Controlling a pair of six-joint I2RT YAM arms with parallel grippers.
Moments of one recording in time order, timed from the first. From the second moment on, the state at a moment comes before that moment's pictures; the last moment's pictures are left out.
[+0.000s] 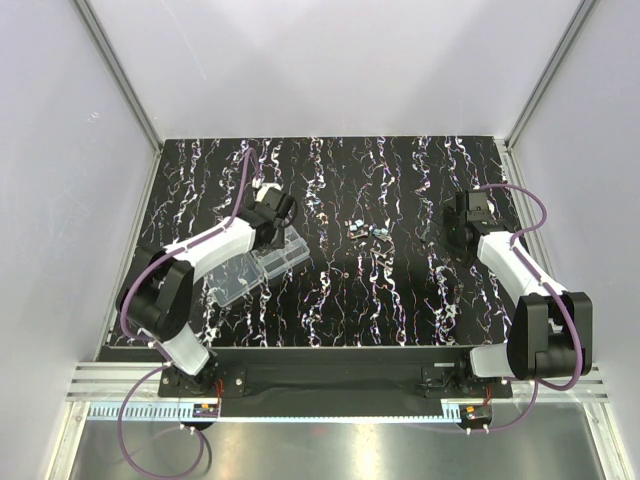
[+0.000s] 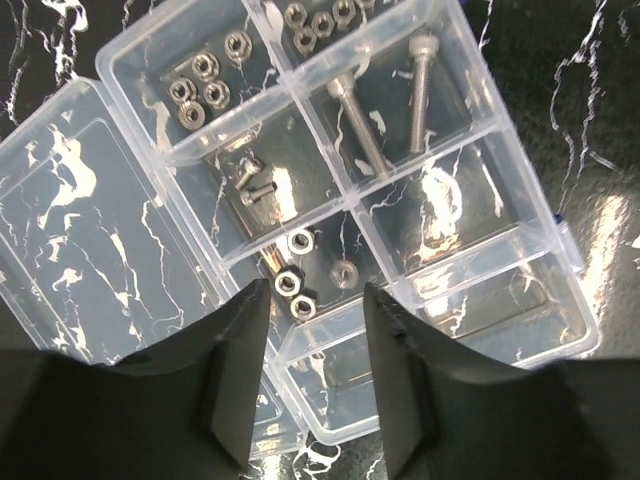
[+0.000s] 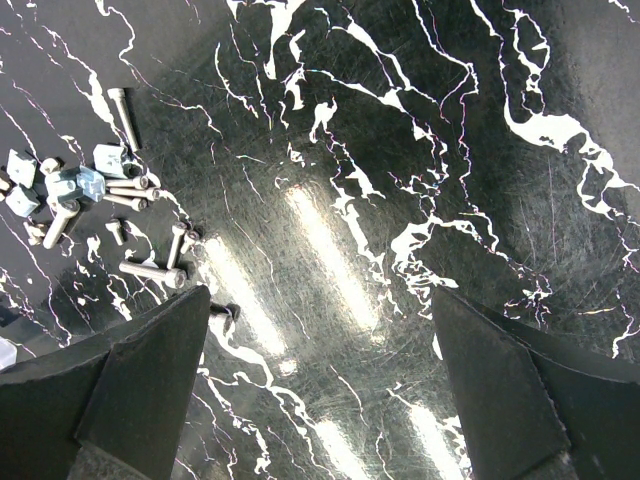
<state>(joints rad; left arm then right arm) -0.52 1.65 1.09 -0.51 -0.42 -0.46 0.07 1.37 0.90 -0.52 0.04 0.61</state>
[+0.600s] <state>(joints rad) -0.88 1.75 1.37 -0.48 -0.33 -0.42 0.07 1.31 0.90 -0.52 0.05 0.61</state>
